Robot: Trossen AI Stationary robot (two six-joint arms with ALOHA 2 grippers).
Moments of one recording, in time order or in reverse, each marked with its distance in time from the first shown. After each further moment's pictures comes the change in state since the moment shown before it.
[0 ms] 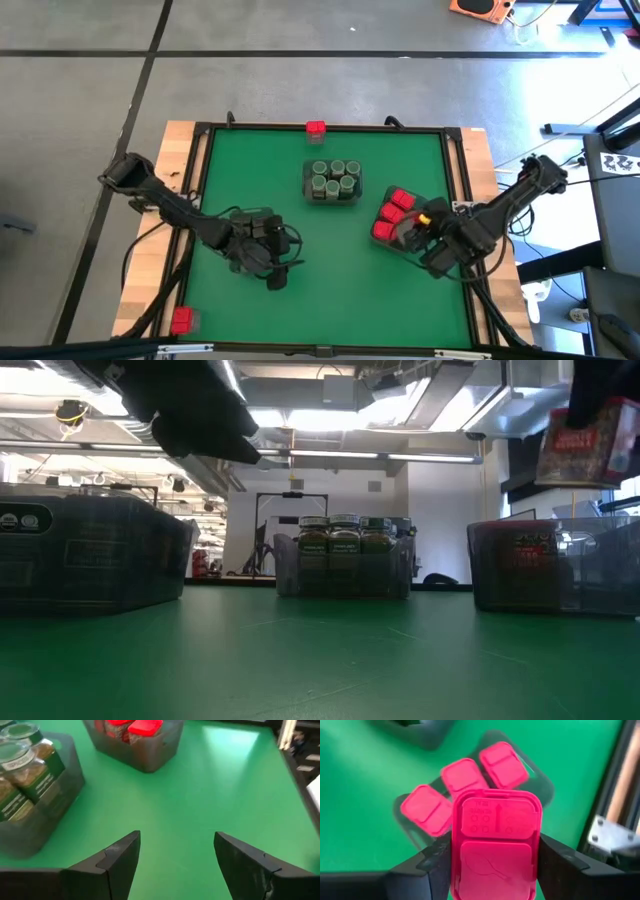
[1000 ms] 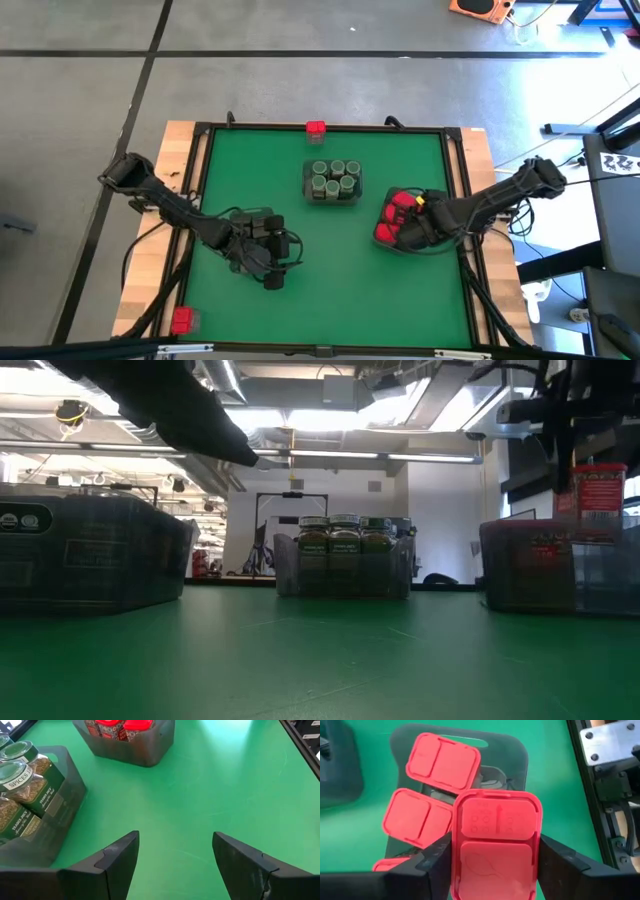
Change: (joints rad) left arm -0.002 -0.003 0.000 -0.033 0.006 0.156; right arm -0.262 0.024 -0.162 0.123 -0.193 0.443
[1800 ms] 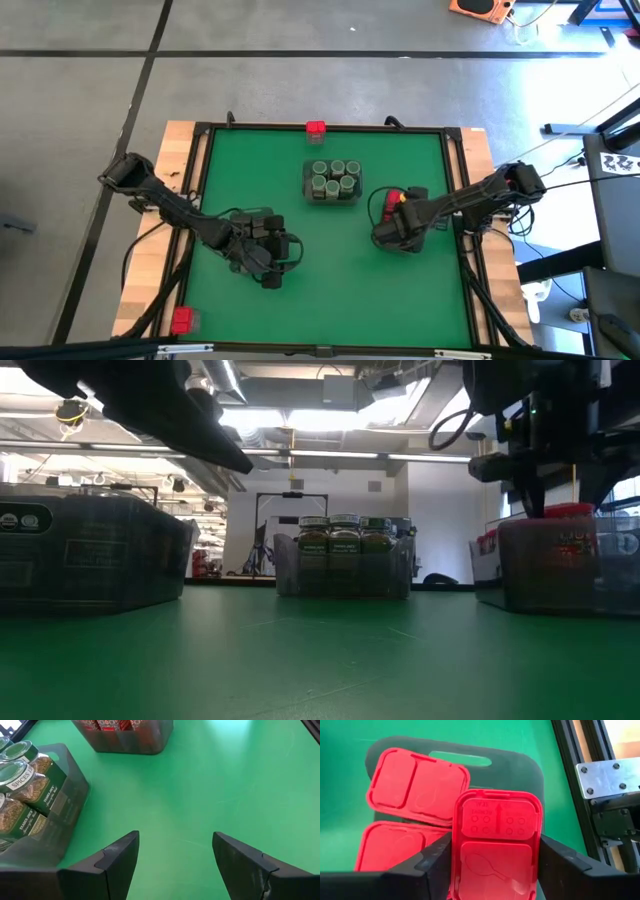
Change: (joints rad) left arm 0.000 0.000 0.000 -0.043 0.000 0.050; right arm -0.138 0.206 0.000 0.023 0.041 -0.167
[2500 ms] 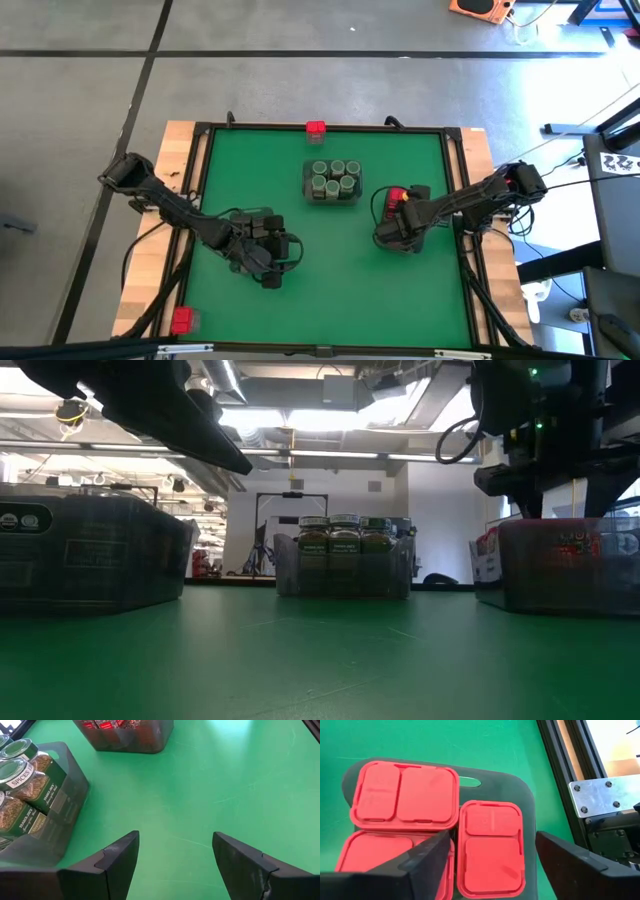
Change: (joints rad) left arm 0.000 0.000 0.000 -0.005 0.000 -0.008; right arm 0.000 -0.003 -0.072 0.024 0.037 0.002
